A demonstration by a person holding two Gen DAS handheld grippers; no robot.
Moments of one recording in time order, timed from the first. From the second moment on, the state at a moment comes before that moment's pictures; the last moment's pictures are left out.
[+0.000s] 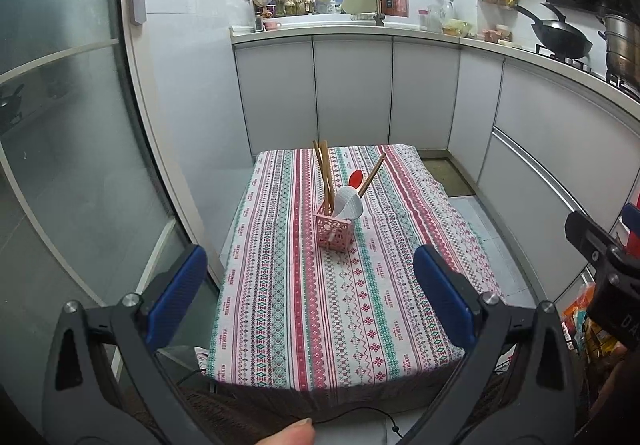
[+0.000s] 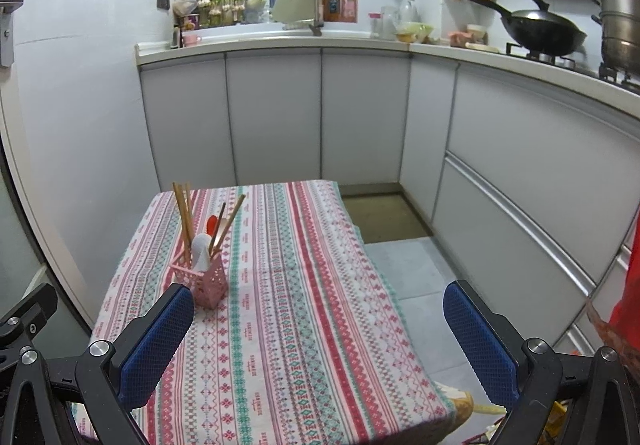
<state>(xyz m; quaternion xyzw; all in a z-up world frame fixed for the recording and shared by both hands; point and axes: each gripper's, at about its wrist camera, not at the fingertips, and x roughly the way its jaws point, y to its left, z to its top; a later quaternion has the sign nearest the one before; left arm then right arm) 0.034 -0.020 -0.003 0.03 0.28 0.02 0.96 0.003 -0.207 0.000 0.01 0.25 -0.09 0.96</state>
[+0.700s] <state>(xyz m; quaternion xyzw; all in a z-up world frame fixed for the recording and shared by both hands) 0.034 -0.018 -0.003 0.02 0.28 0.03 0.96 0.004 -0.201 -0.001 0.00 0.25 -0.08 0.96</state>
